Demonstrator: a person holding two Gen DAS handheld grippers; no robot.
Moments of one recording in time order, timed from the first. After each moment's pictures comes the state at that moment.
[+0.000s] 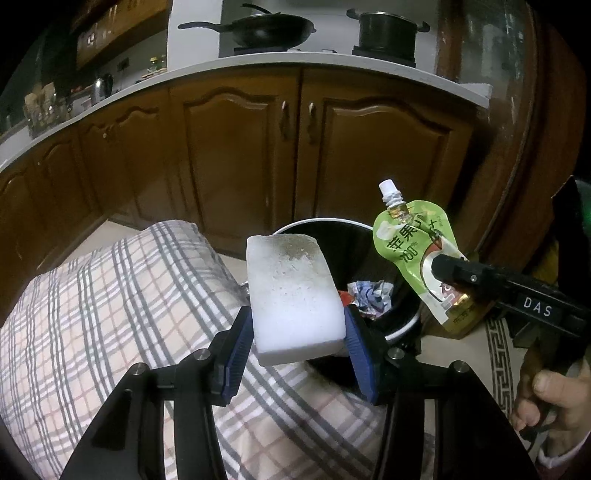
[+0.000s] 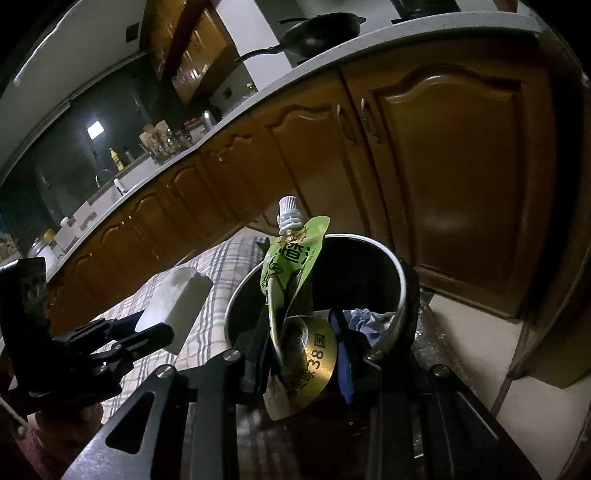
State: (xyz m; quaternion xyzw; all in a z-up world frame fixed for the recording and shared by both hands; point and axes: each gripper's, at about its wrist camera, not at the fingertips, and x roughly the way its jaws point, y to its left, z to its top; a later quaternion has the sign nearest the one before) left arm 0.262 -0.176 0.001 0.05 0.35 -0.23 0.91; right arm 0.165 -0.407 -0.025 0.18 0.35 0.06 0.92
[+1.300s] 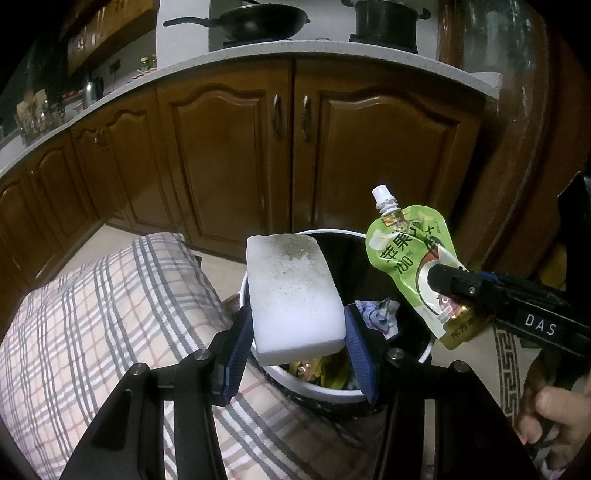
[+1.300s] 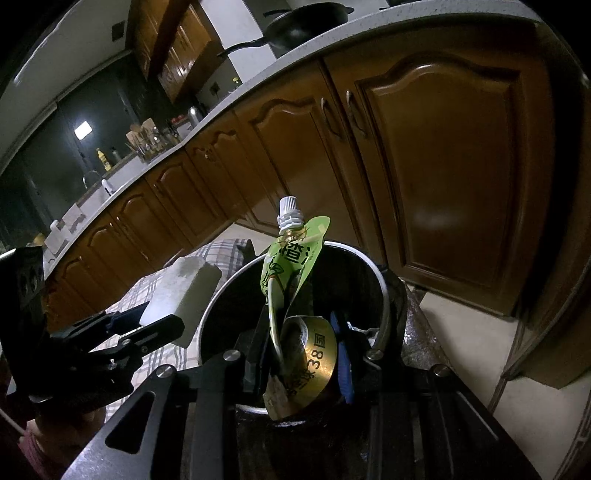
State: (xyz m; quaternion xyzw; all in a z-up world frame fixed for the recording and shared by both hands) left arm 0.281 -0.208 -0.003 0.07 0.36 -0.23 0.90; right arm 0.186 -0.425 -0.032 0.18 0.37 0.04 0.91
